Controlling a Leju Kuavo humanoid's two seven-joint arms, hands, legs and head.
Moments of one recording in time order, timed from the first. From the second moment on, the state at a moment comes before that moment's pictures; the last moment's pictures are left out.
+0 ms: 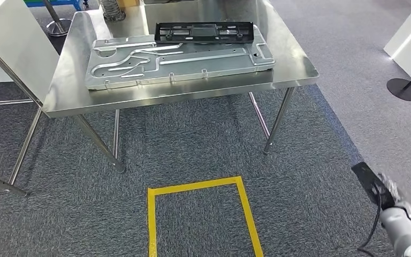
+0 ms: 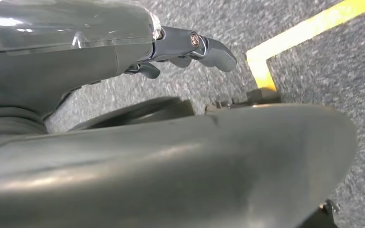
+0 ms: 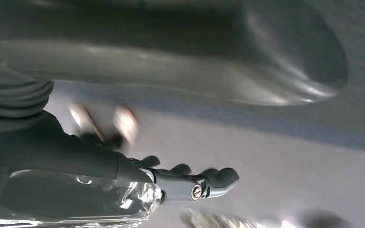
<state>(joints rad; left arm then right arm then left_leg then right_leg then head) -0.10 -0.20 0.82 -0.19 -1.07 0.01 -0.10 -0.45 -0.55 -0.11 -0.31 0.48 -0.15 -0.15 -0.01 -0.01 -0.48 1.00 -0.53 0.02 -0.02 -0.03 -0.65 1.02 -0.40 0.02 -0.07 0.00</state>
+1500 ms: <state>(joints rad) -0.14 -0.18 0.69 -0.19 -1.23 -0.05 -0.06 -0.09 0.03 -0.43 -0.21 0.40 -0.11 -0.08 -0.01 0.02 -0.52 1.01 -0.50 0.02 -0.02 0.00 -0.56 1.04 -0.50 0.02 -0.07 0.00</state>
